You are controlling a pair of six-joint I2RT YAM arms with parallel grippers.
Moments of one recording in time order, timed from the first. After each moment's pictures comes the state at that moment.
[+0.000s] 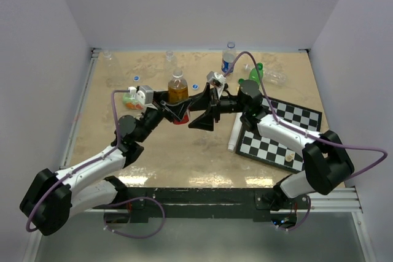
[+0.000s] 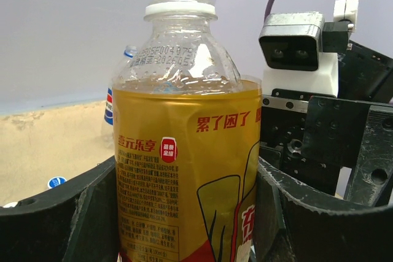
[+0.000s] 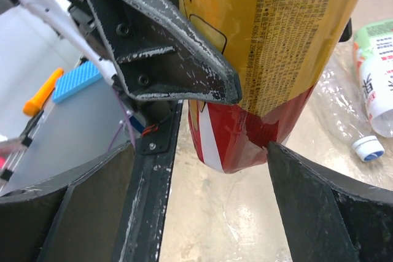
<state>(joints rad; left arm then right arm) -0.64 1.03 0.46 0.89 0.09 -0.38 0.58 1.45 0.86 0.65 -1.07 0.43</state>
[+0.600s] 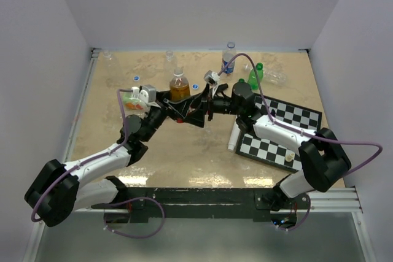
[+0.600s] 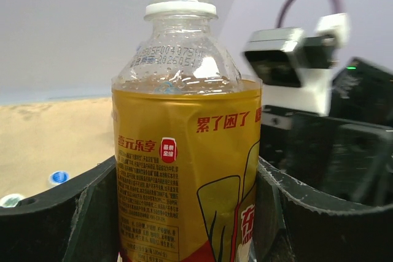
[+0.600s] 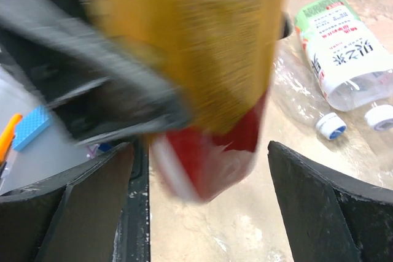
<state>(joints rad) -0.65 1.13 0.46 0.97 -0.02 -0.40 0.63 1.48 0.87 0.59 -0.80 0.45</state>
